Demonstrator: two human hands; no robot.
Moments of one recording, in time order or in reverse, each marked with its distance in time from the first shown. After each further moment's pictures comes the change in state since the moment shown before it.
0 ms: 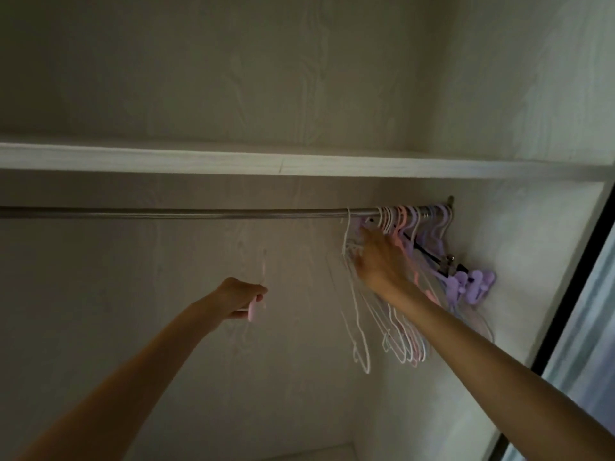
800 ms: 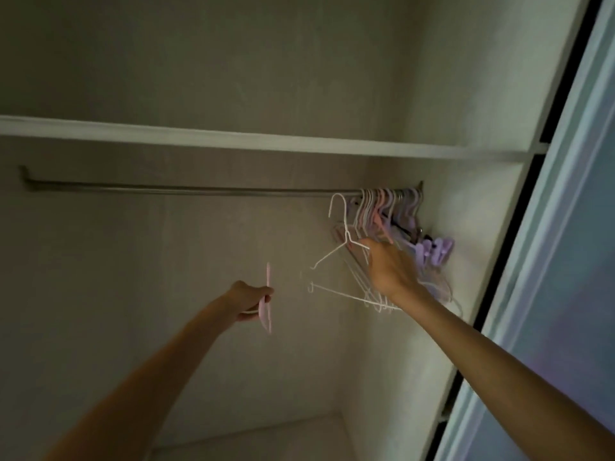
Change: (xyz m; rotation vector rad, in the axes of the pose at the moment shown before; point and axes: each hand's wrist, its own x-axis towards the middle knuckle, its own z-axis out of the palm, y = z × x) left_hand -0.084 -0.050 0.011 -0.052 -0.047 -0.022; right_hand -0.112 -0.008 -0.058 0.033 -0.023 0.108
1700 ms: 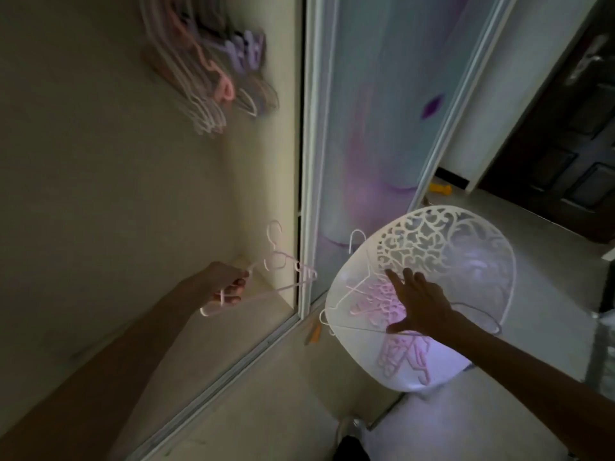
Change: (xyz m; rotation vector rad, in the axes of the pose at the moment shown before) left_hand -0.111 -0.178 0.194 0.192 -0.670 -0.257; right_hand -0.464 0.210 0.012 -0.366 -0.669 0.383
